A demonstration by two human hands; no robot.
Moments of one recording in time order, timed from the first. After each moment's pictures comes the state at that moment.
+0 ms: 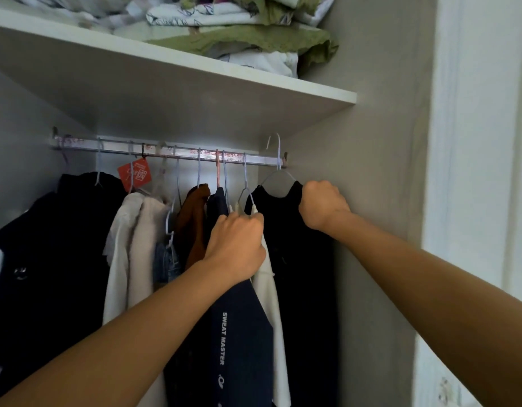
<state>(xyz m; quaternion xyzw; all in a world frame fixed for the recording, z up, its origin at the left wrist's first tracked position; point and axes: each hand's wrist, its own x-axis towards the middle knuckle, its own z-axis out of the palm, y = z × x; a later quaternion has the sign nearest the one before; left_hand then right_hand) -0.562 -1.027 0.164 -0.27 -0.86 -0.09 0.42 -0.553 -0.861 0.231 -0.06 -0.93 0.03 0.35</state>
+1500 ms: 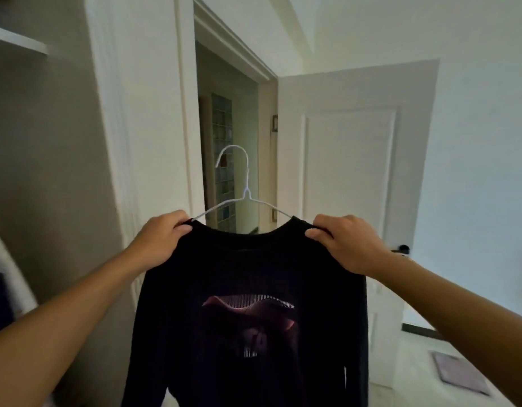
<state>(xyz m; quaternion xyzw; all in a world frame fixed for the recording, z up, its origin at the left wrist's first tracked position) -0.342 -0.845 0.084 -0.57 -0.74 -0.34 0.09 -0.019 -0.708 0.087 -0.33 -0.90 -0.05 0.27</state>
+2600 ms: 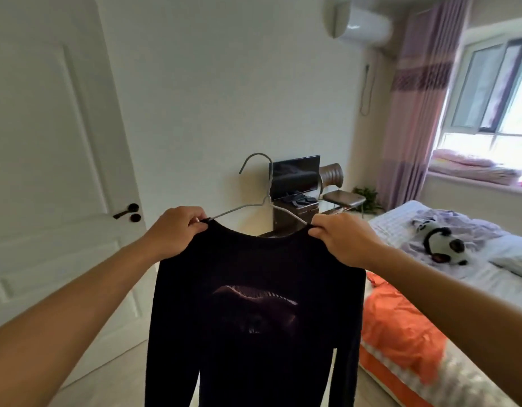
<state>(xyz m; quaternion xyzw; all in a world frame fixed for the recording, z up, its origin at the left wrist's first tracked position) 0.201 -0.656 0.001 -0.87 -0.40 -0.25 -0.16 0.488 -0.823 -0.006 -0.75 -0.63 -0.11 0.14</state>
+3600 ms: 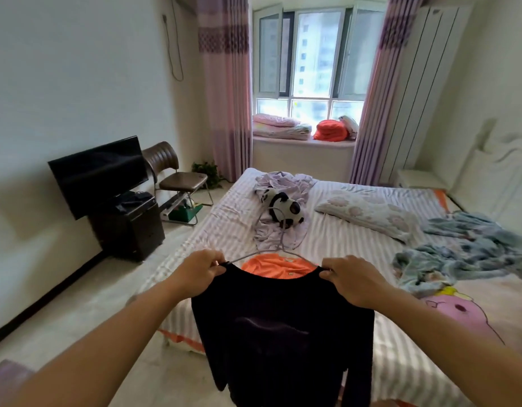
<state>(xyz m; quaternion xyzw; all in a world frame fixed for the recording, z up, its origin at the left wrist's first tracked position) 0.797 -0.536 -0.142 -0.97 -0.06 -0.02 -0.25 0.881 -0.858 -0.120 -0.95 -0.29 0.03 0.08</state>
